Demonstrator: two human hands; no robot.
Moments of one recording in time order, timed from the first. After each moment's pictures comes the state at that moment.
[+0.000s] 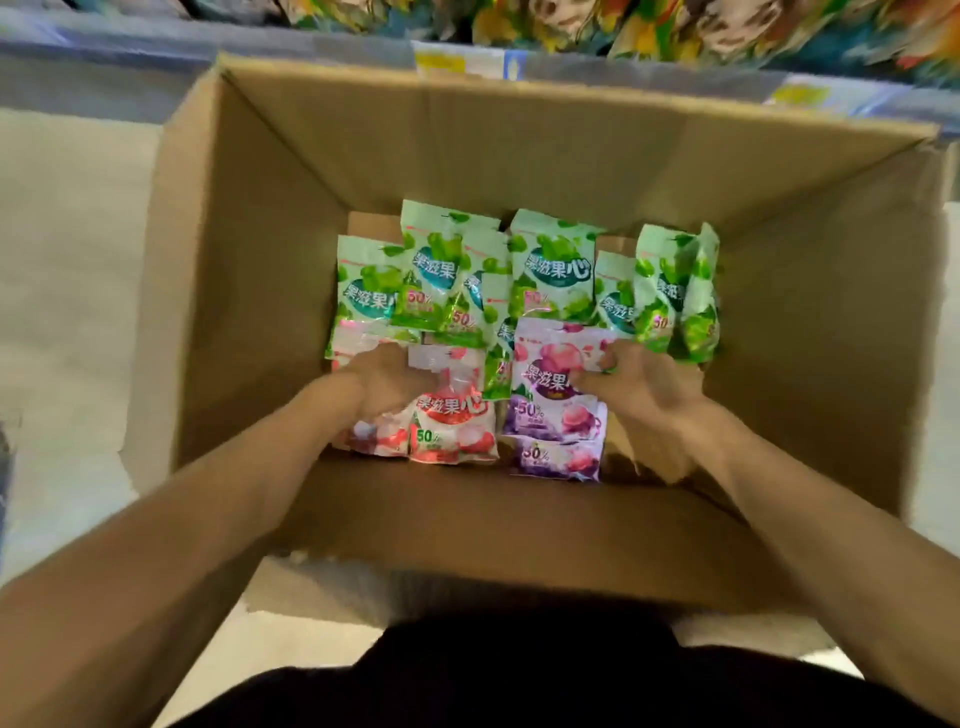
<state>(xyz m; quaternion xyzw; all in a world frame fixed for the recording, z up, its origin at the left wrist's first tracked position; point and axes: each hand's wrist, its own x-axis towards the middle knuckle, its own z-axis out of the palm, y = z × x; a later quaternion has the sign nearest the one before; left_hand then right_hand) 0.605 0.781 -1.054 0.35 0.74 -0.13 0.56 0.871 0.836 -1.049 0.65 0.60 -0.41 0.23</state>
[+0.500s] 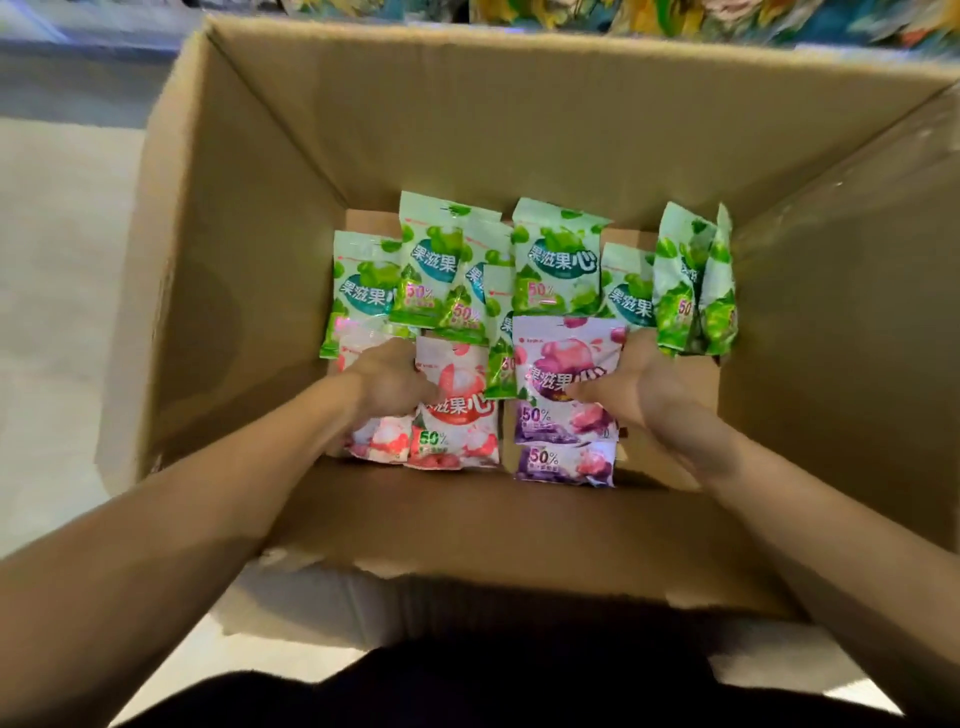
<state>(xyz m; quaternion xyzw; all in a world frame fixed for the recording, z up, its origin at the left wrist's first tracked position) 0.609 0.771 -1.080 0.40 0.73 -0.05 0.55 0.862 0.821 -1.082 0.72 0.49 -0.47 0.08</state>
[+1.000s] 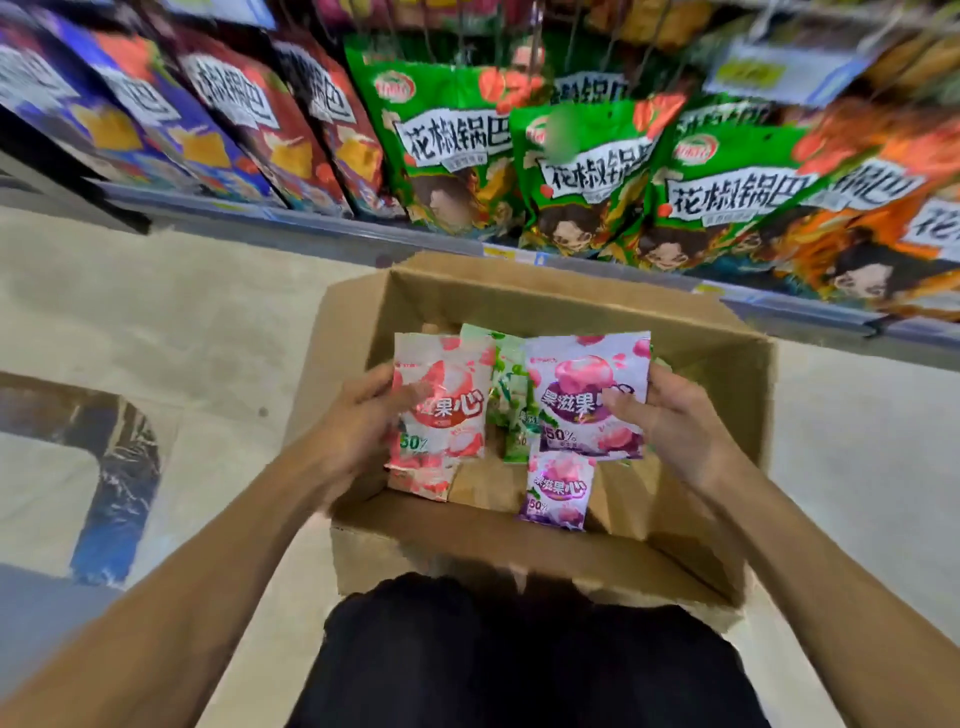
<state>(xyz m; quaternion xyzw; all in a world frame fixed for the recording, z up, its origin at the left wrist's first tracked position) 0.571 0.751 -0.855 0.15 0.66 0.37 0.64 0.847 0.847 -0.843 0.60 0.45 -0.64 -0.16</state>
